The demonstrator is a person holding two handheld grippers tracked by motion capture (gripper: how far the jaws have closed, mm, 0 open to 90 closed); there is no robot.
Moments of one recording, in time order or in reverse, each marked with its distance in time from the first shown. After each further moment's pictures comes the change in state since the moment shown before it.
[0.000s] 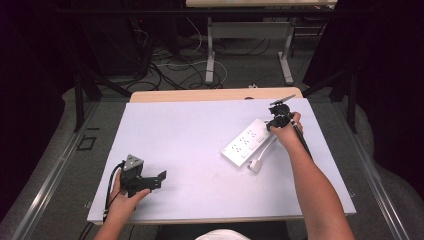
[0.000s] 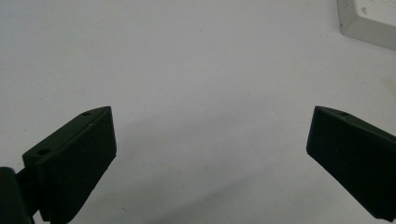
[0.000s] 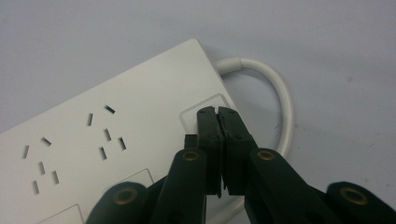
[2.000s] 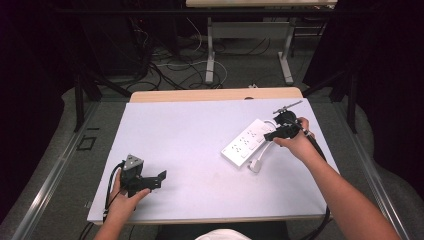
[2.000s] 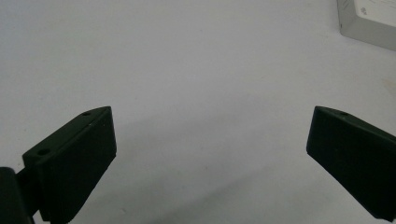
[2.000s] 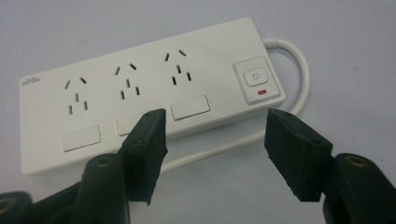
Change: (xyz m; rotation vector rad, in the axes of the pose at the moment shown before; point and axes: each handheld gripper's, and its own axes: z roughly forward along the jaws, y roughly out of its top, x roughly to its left) left arm 0.000 0.000 -0.001 0.003 -0.004 0.002; right arm 0.022 -0.034 -0.060 -0.046 0.060 -0.186
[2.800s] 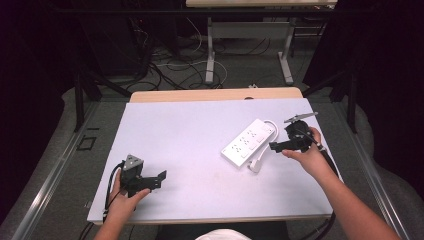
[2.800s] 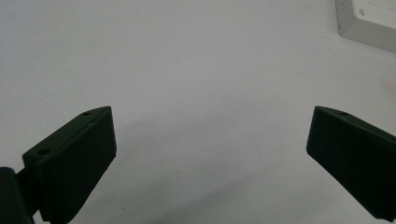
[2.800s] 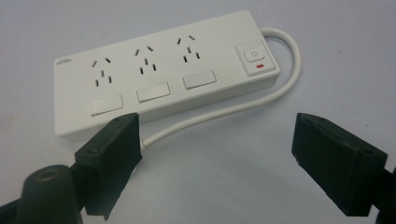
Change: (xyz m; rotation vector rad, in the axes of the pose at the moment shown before) left arm -0.001 0.000 -0.001 -0.005 -0.003 -0.006; right arm 0.004 -0.037 -0.035 -0.096 0.004 -0.001
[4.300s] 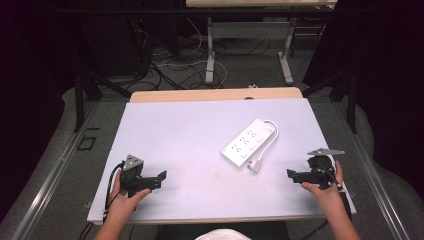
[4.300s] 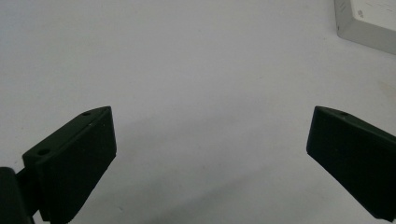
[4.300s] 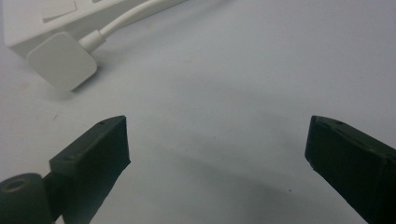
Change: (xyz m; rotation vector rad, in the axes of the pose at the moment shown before) left arm -0.001 -0.001 0.001 -0.008 -0.001 -0.012; right arm -0.012 -0.108 -0.020 -0.047 -0.069 0.141
